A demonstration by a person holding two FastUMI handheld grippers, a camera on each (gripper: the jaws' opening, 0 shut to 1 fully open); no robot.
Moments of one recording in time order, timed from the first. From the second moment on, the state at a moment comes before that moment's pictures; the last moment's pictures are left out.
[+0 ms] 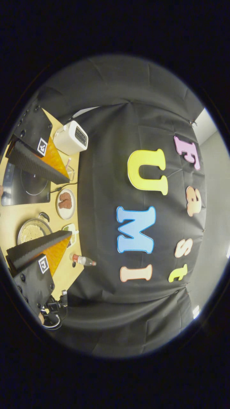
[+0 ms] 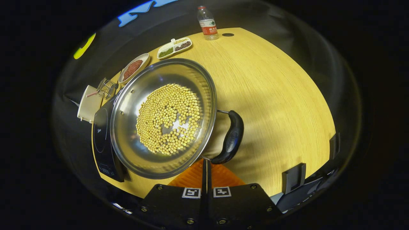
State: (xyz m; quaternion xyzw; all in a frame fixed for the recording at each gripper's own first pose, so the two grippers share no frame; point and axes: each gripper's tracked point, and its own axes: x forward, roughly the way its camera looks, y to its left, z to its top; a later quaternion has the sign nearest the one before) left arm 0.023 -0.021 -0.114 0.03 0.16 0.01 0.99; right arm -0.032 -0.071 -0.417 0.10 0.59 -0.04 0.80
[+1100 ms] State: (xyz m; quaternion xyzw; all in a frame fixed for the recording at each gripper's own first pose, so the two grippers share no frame) left arm 0.039 -0.059 -0.193 0.02 0.24 0.02 0.97; right arm 0.041 -0.135 -0.414 0.03 0.58 -0.03 0.81
